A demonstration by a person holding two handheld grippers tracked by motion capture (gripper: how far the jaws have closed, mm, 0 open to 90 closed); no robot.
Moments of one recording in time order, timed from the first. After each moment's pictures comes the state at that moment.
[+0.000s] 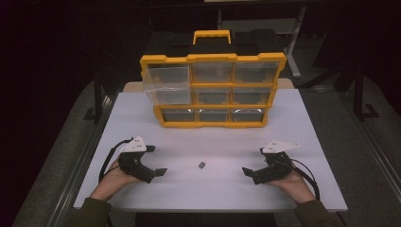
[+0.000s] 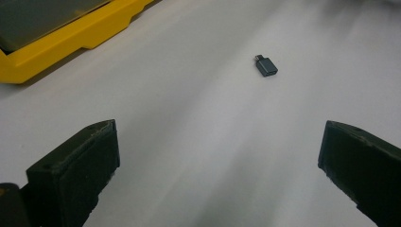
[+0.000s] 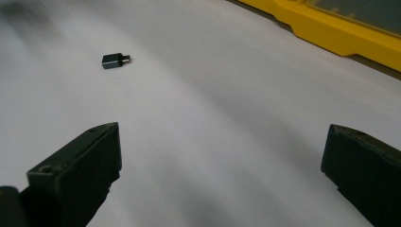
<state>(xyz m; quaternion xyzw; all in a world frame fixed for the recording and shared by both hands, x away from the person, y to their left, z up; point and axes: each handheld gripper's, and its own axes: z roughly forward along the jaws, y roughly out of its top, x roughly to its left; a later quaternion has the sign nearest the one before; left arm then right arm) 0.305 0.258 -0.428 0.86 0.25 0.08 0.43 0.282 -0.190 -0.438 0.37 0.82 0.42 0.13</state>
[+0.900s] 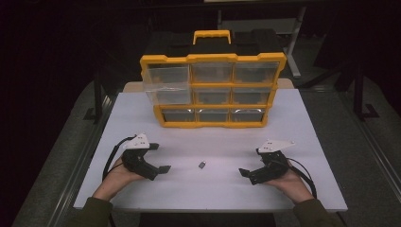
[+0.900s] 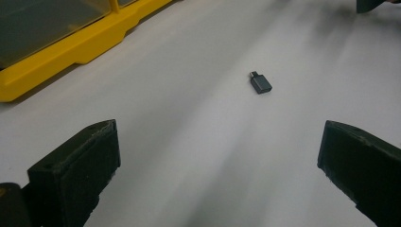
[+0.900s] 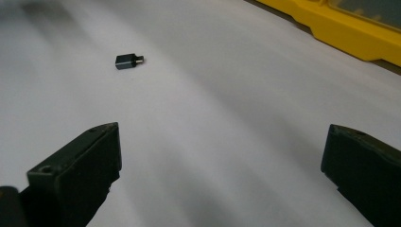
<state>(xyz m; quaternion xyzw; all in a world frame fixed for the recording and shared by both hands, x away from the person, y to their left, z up) 0.311 0.247 -0.423 0.86 0.25 0.07 0.45 0.284 -0.180 -0.436 0.35 0.83 0.41 0.12</state>
